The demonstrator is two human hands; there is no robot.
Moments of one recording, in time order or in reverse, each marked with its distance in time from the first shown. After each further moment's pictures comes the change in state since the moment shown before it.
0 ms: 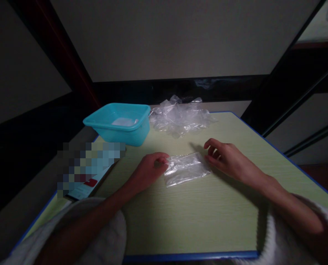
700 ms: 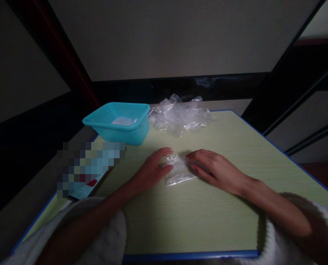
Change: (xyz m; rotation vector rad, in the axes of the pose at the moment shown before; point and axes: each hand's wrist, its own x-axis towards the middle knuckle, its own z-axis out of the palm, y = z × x) left_hand -0.001 -0.009 0.005 0.026 -0.036 0.138; right_hand -0.006 -0.016 0.020 -0.138 -0.068 -0.435
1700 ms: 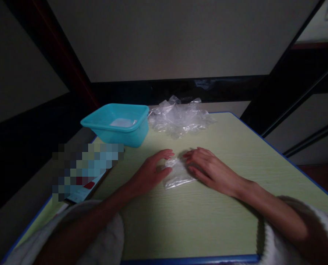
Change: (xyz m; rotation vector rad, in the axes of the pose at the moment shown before) left_hand 0.000 0.001 -0.002 -0.078 -0.044 0.117; right_hand 0.004 0.003 0.006 -0.023 0.018 -0.041
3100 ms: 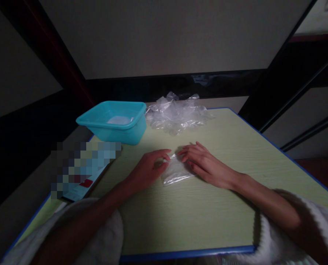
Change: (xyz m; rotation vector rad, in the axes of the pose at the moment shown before) left_hand 0.003 0.006 -0.002 0.177 -0.022 -0.022; right_hand 0.001 0.003 0.003 0.167 -0.027 0.027
